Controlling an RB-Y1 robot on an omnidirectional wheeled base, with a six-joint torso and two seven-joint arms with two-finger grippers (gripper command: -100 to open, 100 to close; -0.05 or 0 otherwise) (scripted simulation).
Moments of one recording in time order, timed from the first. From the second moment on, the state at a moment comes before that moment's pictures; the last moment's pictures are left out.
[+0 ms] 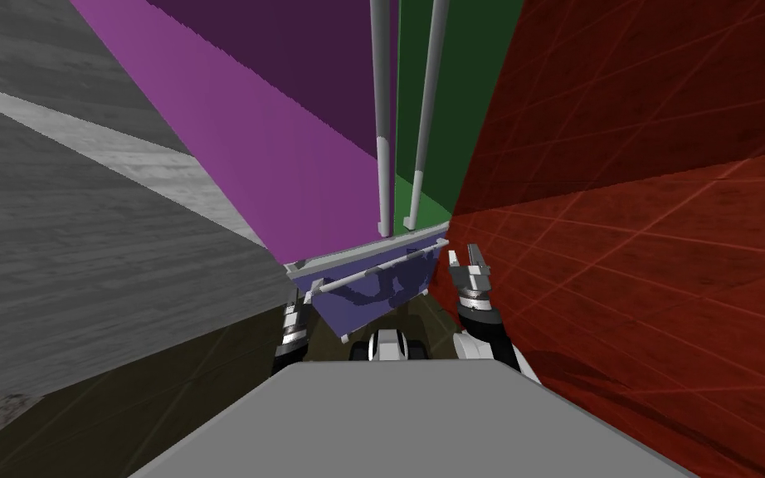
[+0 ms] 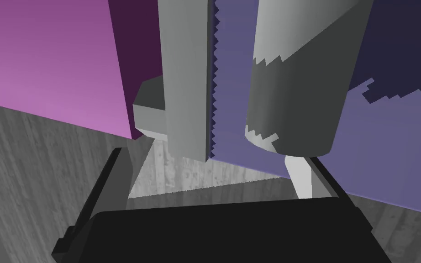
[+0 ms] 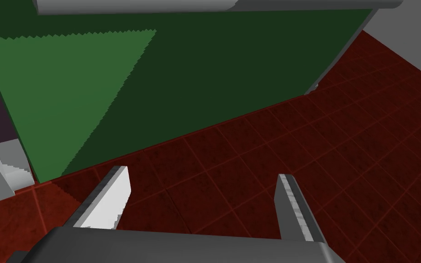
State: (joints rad) left arm 0.42 0.13 0.11 -1.44 0.16 -0.96 0.03; right arm 0.54 -0.02 0.06 -2.21 0.08 -0.59 -0.15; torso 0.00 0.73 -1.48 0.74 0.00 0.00
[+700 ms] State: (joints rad) left arm 0.41 0.03 0.13 -1.29 0.19 -1.02 0.06; right arm 0.54 -0.02 0.06 -2.21 0.08 -0.59 -0.15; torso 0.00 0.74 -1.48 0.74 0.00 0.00
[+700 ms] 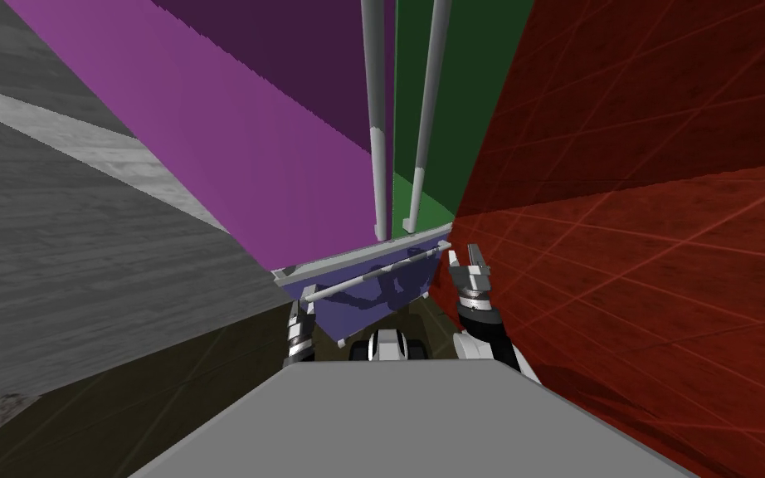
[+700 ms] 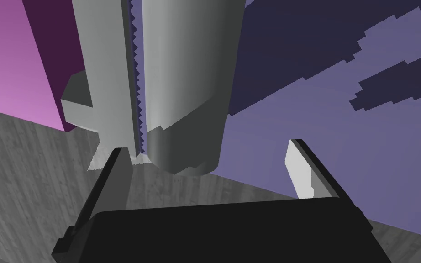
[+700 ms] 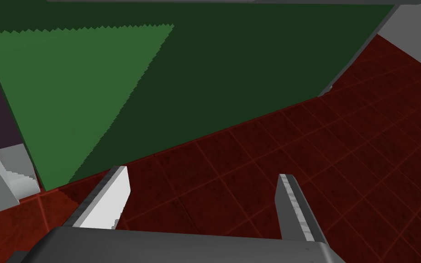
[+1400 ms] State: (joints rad) left arm 0.39 0.04 0.14 -1.33 0.20 -0.97 0.06; right arm 0.54 -0.02 0.06 -2.21 0.08 -0.59 -0.15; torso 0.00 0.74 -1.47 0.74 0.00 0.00
